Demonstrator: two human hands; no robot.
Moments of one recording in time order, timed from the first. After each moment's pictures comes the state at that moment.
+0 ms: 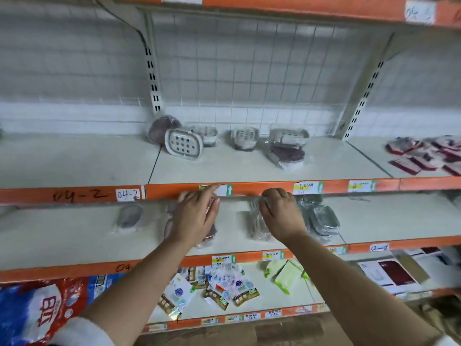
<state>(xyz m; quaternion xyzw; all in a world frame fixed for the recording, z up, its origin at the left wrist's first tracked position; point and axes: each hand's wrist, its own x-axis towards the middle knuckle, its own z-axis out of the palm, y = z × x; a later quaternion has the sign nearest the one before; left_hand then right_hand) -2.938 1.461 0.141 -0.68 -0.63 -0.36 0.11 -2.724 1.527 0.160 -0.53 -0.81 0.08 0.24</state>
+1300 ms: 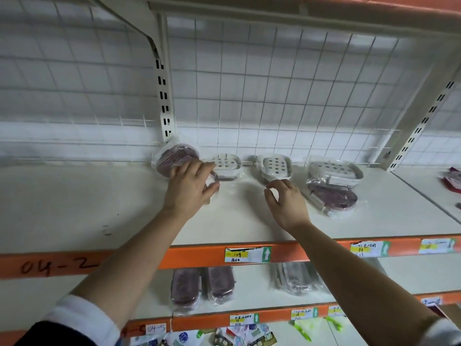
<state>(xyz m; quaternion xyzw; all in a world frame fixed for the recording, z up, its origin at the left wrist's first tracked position) -3.082 1.634 0.187 -0.67 -0.65 -0.28 0.23 -2.844 1.700 0.174 -0.51 -0.80 0.11 0.30</state>
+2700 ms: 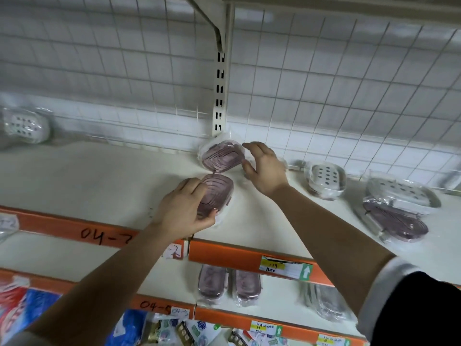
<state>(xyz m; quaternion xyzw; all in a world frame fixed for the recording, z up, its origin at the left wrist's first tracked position) -3.140 1.554 0.168 -0.66 -0.71 -0.21 0.16 -2.993 1.739 0.204 -0.30 -0.90 0.12 0.31</state>
